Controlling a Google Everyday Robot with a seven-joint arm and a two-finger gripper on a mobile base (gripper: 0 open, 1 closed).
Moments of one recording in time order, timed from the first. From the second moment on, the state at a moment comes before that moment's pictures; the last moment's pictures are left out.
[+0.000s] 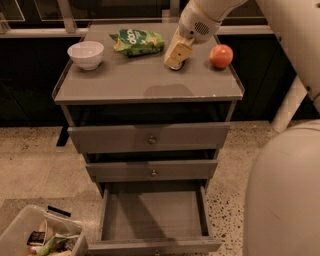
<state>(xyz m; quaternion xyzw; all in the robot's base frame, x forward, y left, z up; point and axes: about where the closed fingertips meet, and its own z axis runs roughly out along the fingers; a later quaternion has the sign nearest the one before) 0.662 -0.055 0.952 -0.65 0.71 0.12 0.26</state>
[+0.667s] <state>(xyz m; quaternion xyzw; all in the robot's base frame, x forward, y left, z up) 0.646 -0.049 0.944 -0.65 0.71 0.12 0.24</state>
